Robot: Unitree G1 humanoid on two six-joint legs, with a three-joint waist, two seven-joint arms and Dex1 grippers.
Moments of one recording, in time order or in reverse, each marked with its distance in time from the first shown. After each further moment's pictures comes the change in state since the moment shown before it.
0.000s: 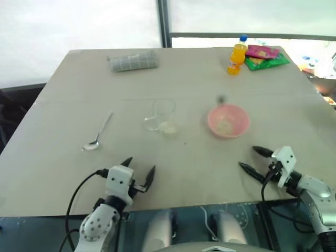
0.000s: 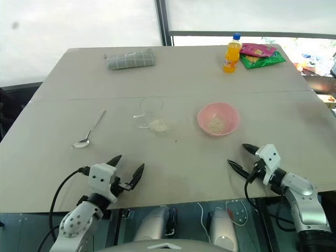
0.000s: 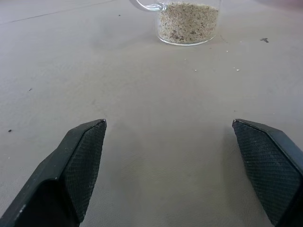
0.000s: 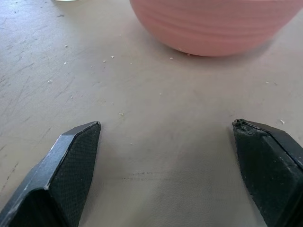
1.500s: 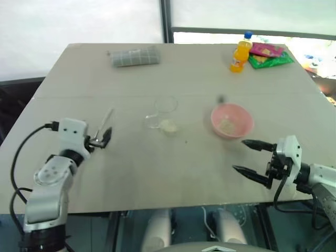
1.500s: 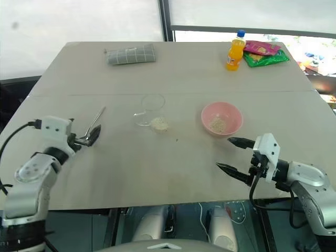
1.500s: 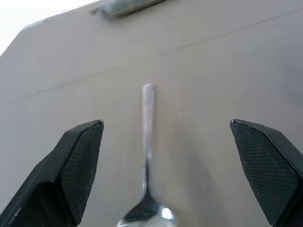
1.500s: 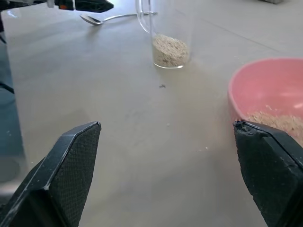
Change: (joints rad) left arm -0.500 0.331 0.370 0.235 -0.148 0.454 -0.031; right arm 0.004 -0.173 -0.019 -0.494 0.265 0.345 0.069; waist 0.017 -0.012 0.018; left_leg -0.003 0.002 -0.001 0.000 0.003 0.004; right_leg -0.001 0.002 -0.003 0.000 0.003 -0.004
